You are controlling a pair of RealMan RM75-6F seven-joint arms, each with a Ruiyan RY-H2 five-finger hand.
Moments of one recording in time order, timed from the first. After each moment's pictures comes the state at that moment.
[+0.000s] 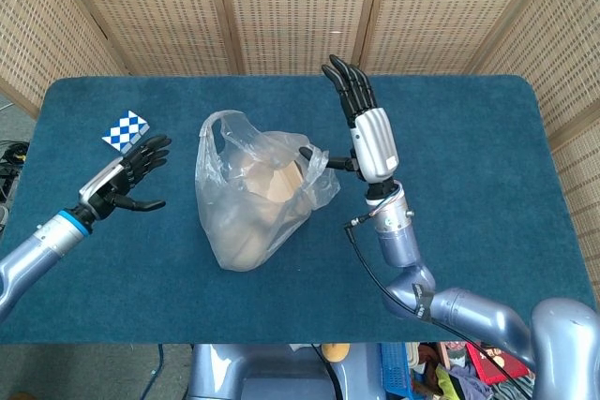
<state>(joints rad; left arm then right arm) -0.70 -1.09 -0.07 -1.35 1.70 0.92 -1.81 0.91 -1.70 0.50 -1.28 -1.37 1.39 0.26</state>
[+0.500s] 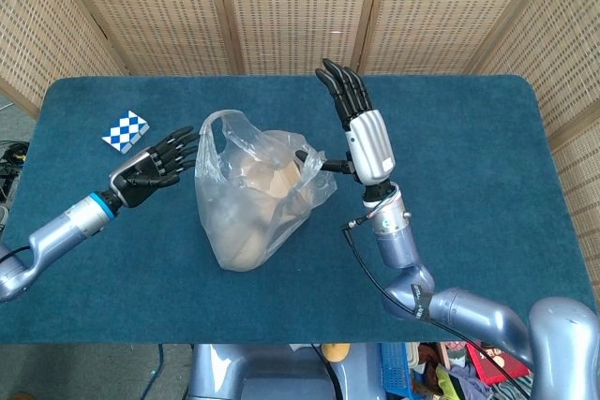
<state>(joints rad) -0.86 -1.25 0.05 -1.08 1.79 1.01 -2.44 0.91 -1.70 0.48 -1.28 -1.38 1.39 0.26</state>
